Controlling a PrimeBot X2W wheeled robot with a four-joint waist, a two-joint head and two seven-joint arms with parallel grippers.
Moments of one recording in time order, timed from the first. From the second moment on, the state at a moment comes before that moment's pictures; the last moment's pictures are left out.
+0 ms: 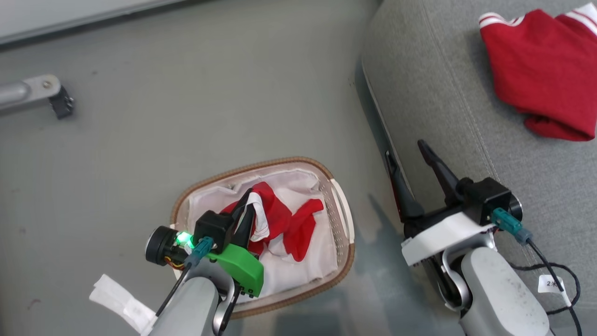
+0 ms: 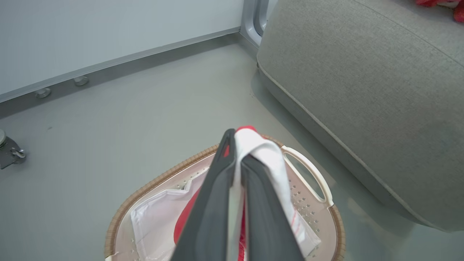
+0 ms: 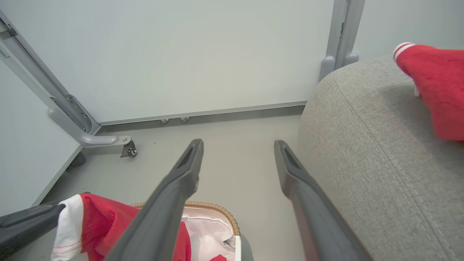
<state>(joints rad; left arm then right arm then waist) -0.38 0.05 -0.44 0.59 -0.19 -0.09 -0.26 -0.33 -0.07 0.25 0.23 0.27 0.13 -0.26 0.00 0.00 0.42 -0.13</state>
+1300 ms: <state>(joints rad) -0.38 0.05 -0.47 0.07 -0.31 -0.08 -0.26 -0.25 -0.13 0.46 0.30 0.22 0.13 -0.26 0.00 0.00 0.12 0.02</state>
